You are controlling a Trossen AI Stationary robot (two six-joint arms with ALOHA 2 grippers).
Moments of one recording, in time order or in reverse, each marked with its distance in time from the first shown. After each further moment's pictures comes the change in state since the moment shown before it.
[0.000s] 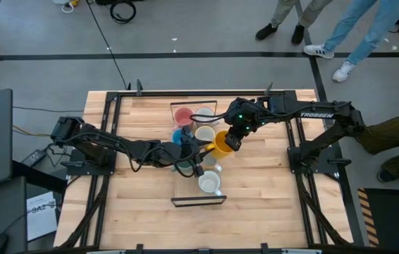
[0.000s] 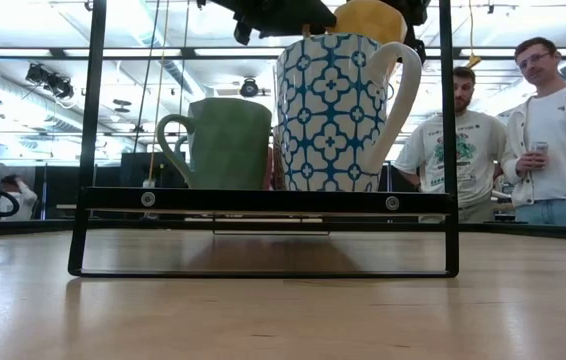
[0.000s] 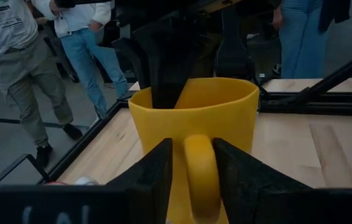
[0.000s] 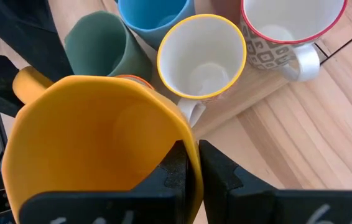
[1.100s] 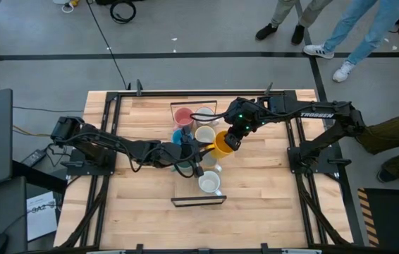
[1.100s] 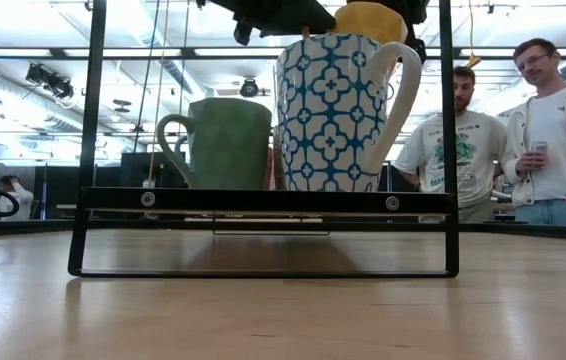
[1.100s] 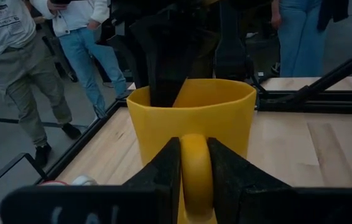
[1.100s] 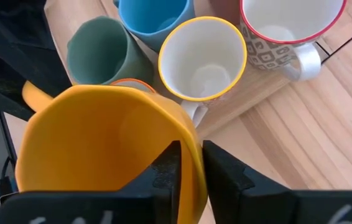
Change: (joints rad) left arm -0.001 0.000 -0.002 0.003 0.002 0.002; right arm 0.000 0.000 0.001 0.006 -0.002 0.025
